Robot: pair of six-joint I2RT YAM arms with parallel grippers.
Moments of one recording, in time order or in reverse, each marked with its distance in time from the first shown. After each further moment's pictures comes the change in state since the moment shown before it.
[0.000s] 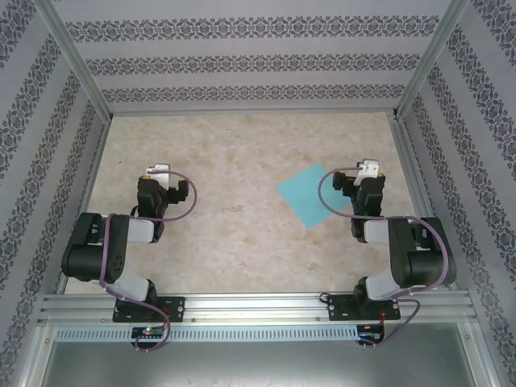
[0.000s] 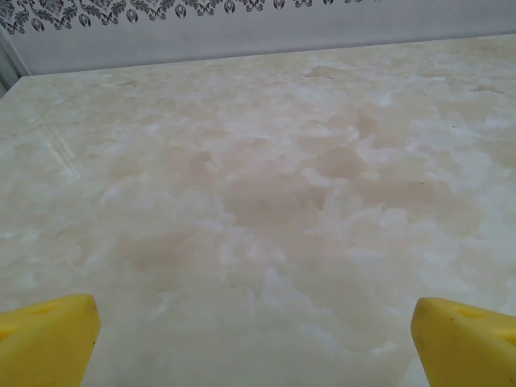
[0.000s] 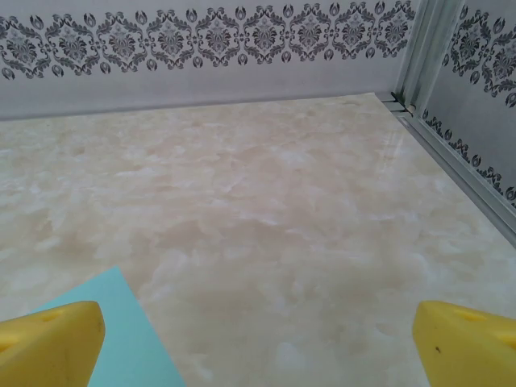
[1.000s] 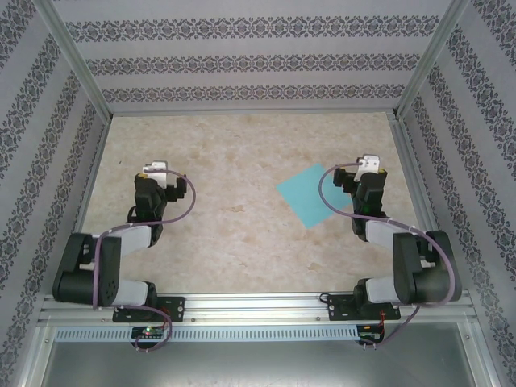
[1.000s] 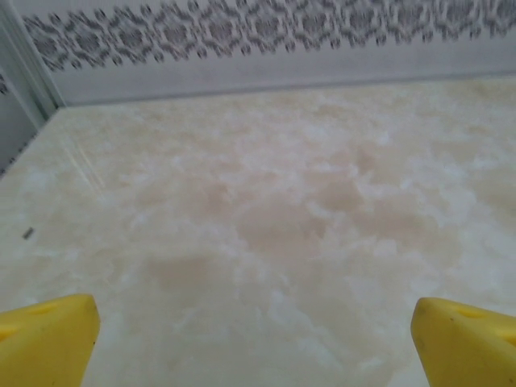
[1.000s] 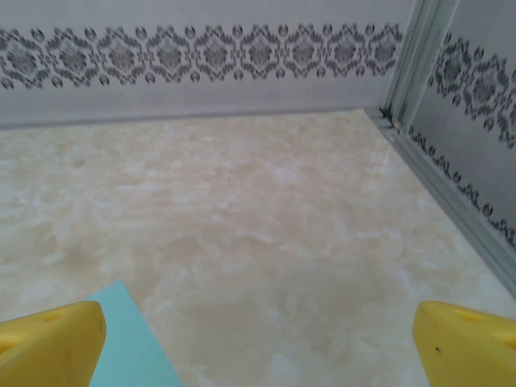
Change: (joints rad) left arm -0.032 -0.215 0.013 -0.163 -0.080 -0.026; right arm 0.052 -0.148 0.066 -0.214 0.074 -0.019
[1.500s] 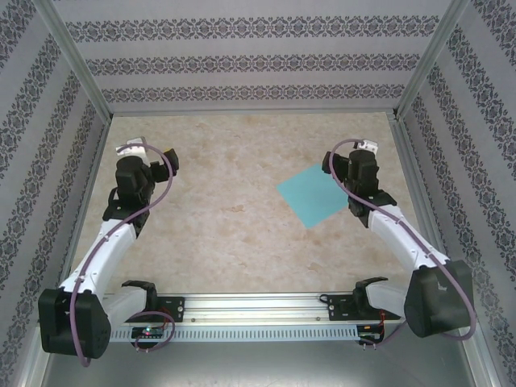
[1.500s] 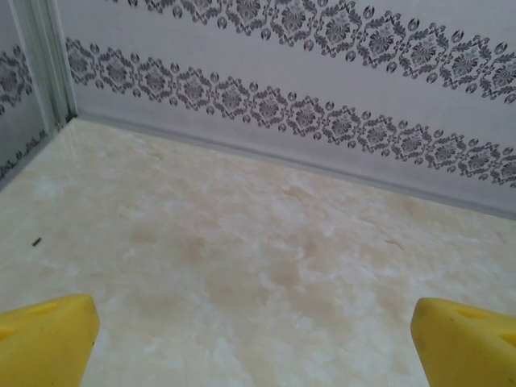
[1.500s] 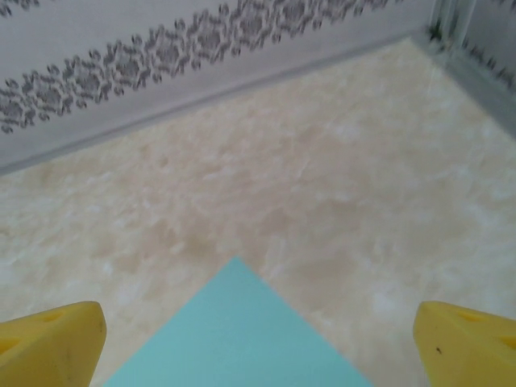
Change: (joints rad) left arm 0.000 -0.274 0.320 -0.632 0.028 -0.303; right arm 0.138 -0.133 0.329 -0.721 0.034 0.388
